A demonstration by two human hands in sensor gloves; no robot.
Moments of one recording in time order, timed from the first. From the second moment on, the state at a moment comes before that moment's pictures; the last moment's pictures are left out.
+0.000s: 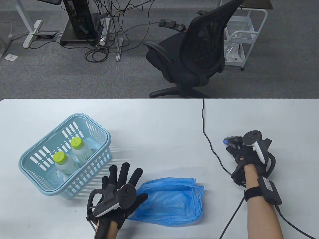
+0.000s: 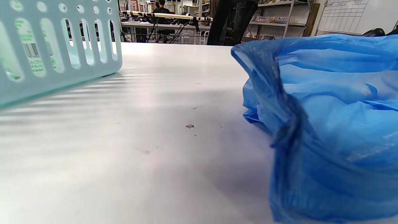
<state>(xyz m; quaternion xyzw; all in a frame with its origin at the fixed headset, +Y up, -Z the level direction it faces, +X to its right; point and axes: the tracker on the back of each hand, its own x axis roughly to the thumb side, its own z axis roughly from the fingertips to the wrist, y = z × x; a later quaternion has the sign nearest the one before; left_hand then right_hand) -0.171 -0.711 -0.215 -0.12 -0.14 0.02 0.98 0.313 -0.751 -0.382 -0.28 0.14 0.93 0.18</state>
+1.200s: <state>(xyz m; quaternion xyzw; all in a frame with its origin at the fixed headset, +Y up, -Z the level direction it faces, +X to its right) -0.168 -0.723 -0.221 -0.18 -0.14 0.01 0.97 0.239 -0.643 -0.255 -0.11 -0.05 0.93 0.35</state>
